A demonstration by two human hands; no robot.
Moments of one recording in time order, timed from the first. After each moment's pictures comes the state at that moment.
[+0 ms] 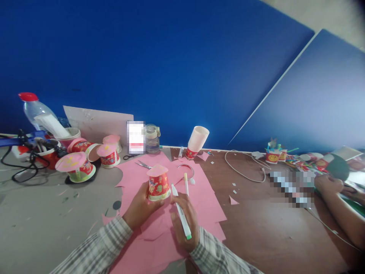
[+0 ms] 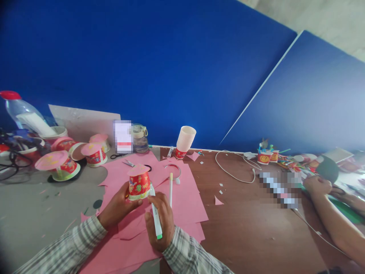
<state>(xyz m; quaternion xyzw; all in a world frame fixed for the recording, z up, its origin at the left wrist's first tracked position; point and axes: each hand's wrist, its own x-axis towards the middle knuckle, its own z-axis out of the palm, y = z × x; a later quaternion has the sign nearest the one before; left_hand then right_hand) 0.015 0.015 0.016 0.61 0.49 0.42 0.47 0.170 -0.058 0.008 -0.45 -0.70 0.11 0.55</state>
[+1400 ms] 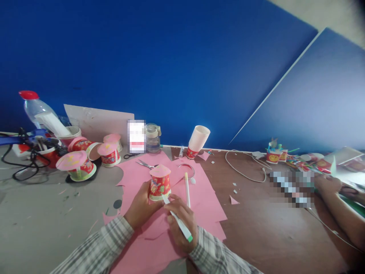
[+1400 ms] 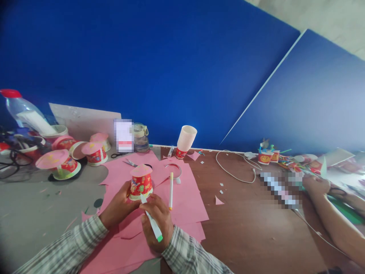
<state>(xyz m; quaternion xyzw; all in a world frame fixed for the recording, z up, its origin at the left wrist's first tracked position) 0.018 0.014 0.017 0.62 0.50 0.41 0.45 0.168 -0.055 0.007 -0.40 -0.75 0.11 0.52</state>
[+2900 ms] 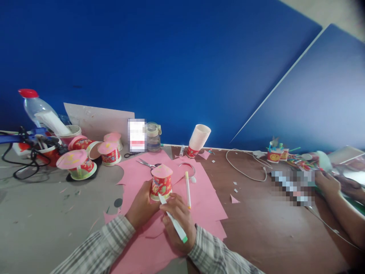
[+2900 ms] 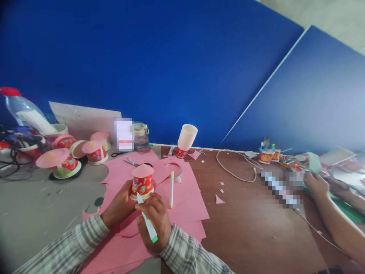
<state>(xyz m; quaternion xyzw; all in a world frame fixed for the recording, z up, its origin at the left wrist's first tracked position) 0.020 0.014 0.010 0.63 0.50 0.42 0.42 0.160 -0.054 0.003 -0.40 -0.76 0.10 0.50</state>
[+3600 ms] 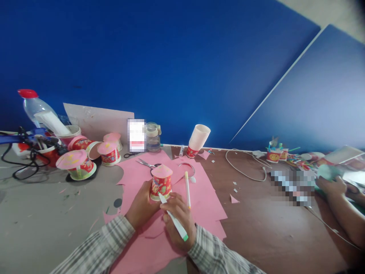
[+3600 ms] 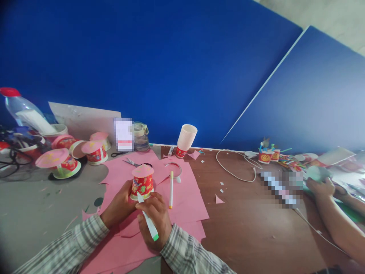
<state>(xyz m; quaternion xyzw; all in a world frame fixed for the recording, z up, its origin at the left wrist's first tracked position) 0.020 0.013 0.014 0.64 0.51 0.41 0.40 0.163 -0.052 0.002 -0.39 -0.77 0.10 0.50</state>
